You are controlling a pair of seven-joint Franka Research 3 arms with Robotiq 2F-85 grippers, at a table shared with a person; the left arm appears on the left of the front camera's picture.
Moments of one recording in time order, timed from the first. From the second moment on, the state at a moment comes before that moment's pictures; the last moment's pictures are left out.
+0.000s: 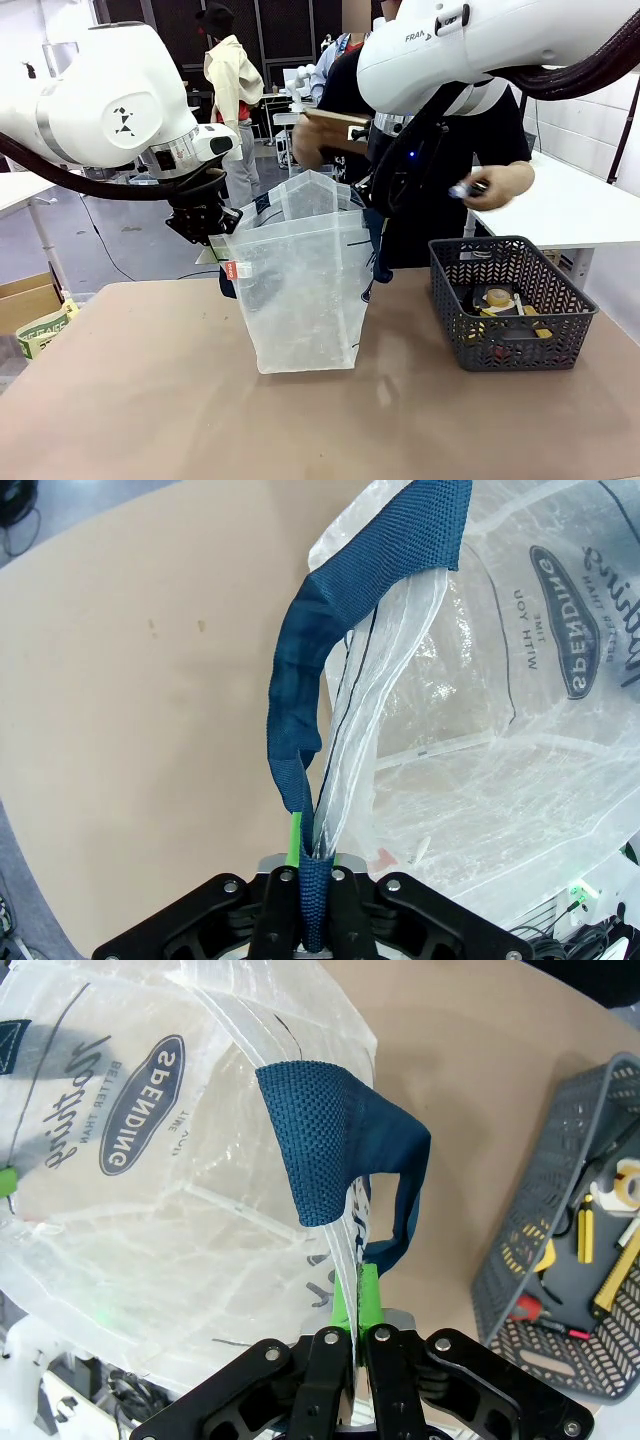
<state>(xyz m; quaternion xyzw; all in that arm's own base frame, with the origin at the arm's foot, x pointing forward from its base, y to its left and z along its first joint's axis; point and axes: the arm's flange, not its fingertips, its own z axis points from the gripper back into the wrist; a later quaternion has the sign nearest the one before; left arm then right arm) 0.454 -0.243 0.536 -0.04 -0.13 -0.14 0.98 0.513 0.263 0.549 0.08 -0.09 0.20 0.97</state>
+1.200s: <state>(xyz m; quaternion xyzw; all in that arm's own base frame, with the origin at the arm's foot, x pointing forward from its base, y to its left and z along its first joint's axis) 0.454 -0.242 0.536 -0.04 -0.13 -0.14 0.98 0.511 0.266 0.549 0.08 -0.09 0.20 0.97</state>
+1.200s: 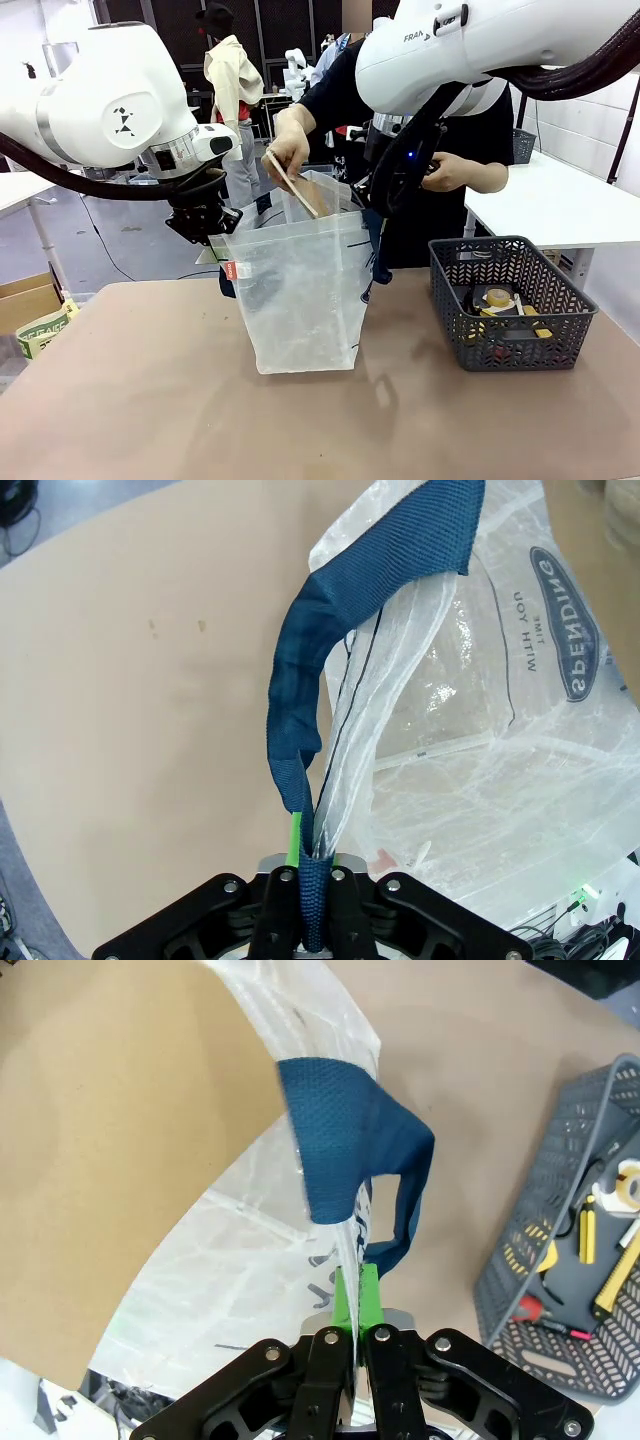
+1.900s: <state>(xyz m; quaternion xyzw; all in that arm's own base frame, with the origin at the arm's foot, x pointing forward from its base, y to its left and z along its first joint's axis) 0.454 -0.242 0.536 -0.04 -0.13 -0.14 0.98 0.512 0.266 0.549 0.08 -0.09 0.20 0.97</state>
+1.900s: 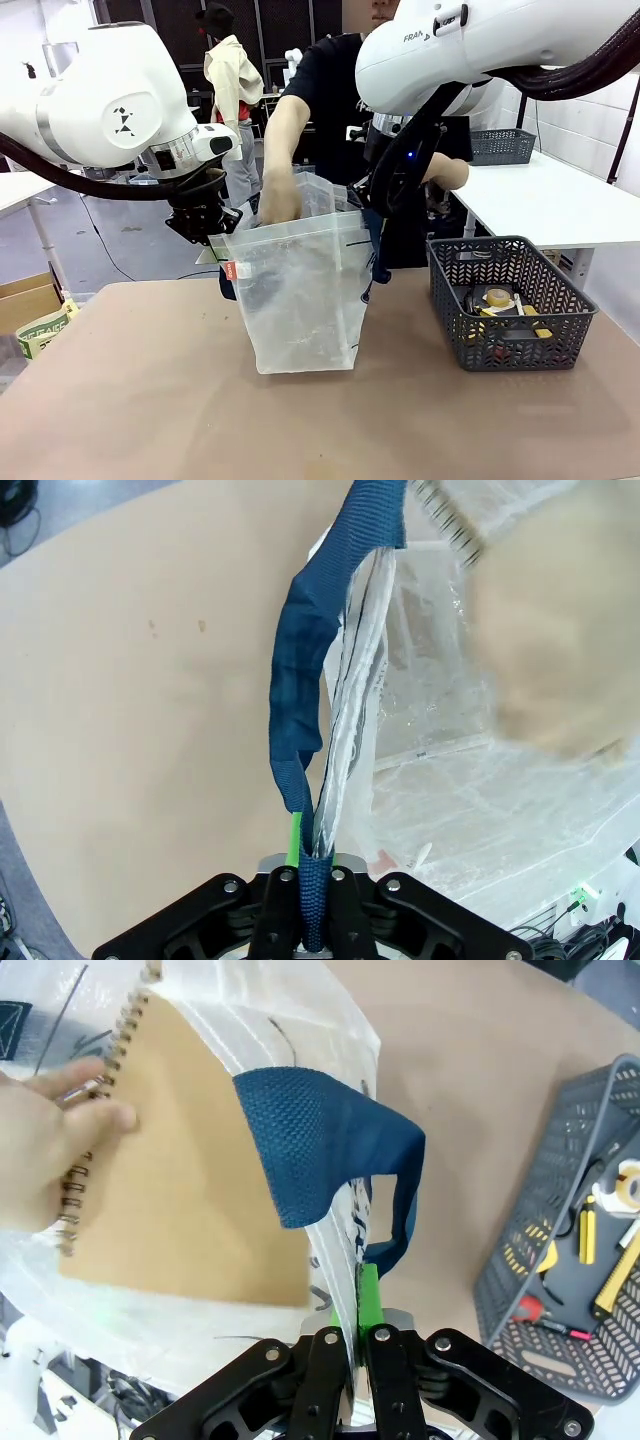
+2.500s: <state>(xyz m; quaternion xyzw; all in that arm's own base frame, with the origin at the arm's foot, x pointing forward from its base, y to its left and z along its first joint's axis) 0.454 -0.242 0.536 -0.04 -0.13 -0.14 0.98 0.512 0.266 0.549 0.08 -0.09 0.20 0.97</state>
